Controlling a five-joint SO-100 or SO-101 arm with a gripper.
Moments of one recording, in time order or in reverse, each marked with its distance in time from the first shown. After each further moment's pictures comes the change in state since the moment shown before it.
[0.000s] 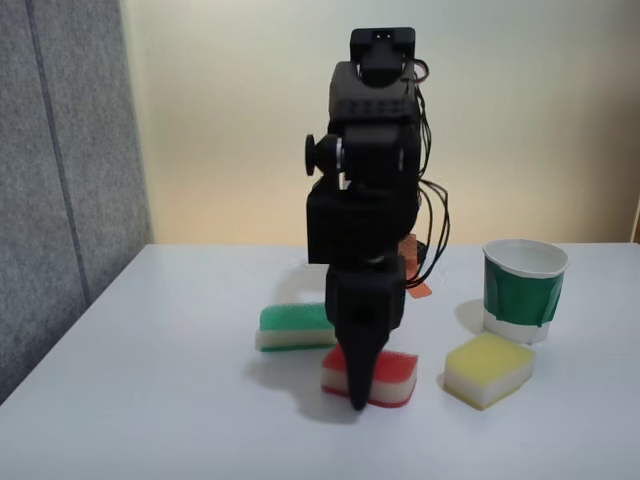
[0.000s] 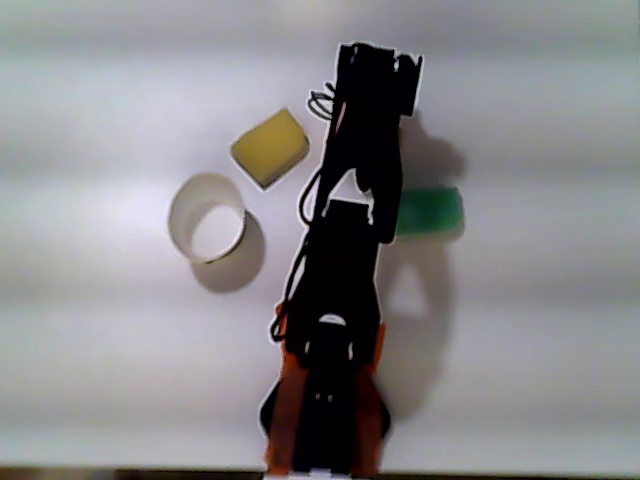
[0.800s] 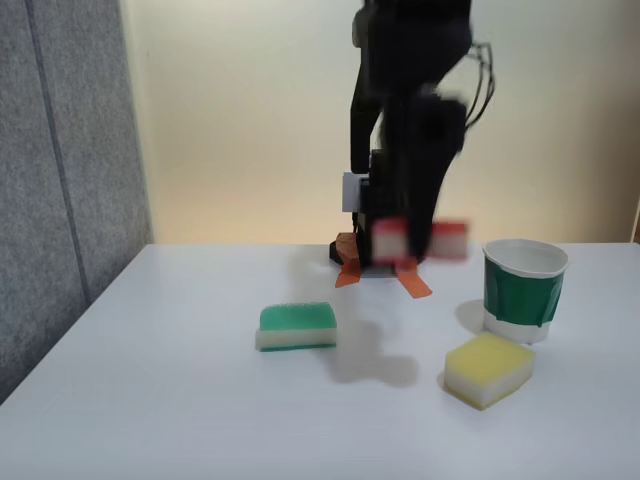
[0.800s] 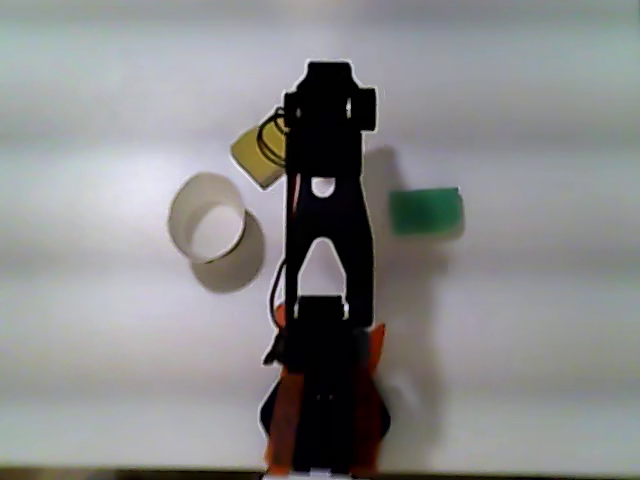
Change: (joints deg) arm -10.3 42.3 15.6 0.7 4.2
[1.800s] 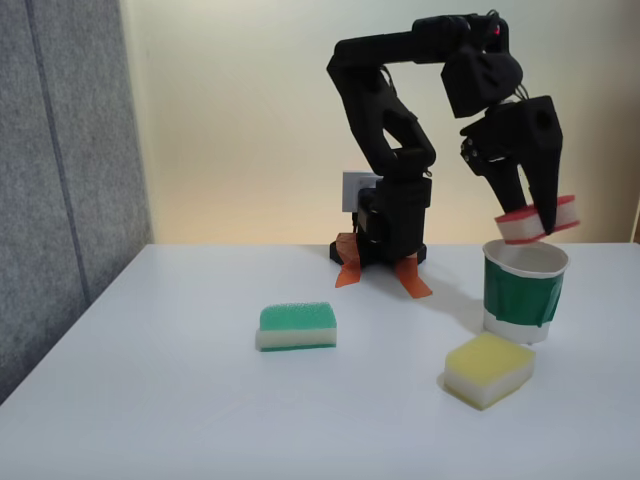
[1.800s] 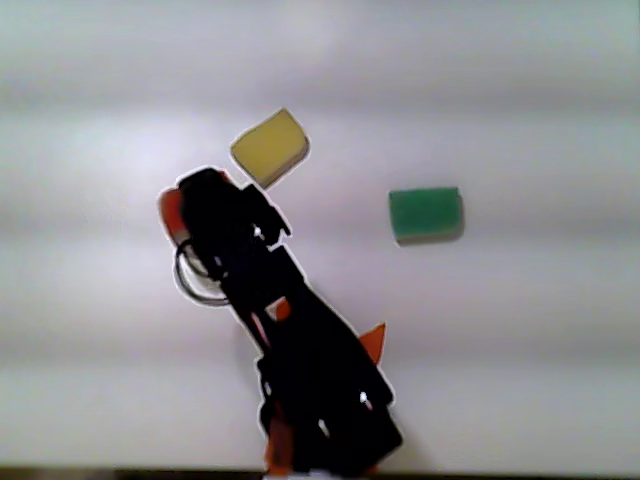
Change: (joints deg) arm -30.5 33.7 39.5 -15.4 3.3
